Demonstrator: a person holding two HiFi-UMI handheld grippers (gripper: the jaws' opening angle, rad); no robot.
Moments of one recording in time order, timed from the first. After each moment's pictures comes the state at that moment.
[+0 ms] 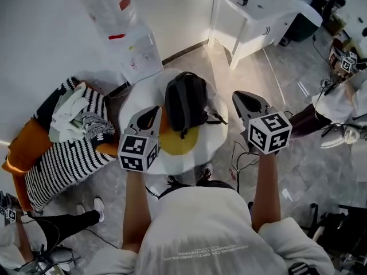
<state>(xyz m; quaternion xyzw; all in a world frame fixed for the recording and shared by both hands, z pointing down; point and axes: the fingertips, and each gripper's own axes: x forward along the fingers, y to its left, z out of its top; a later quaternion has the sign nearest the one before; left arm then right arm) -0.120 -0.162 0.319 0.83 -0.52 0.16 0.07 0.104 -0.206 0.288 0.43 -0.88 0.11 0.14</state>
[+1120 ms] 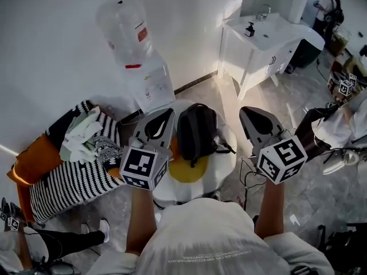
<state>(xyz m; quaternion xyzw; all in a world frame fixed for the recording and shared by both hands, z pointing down) -0.116 -0.181 0.160 0.85 -0.51 0.08 -0.05 0.059 -0.194 0.155 0.41 -0.91 0.01 0.06</state>
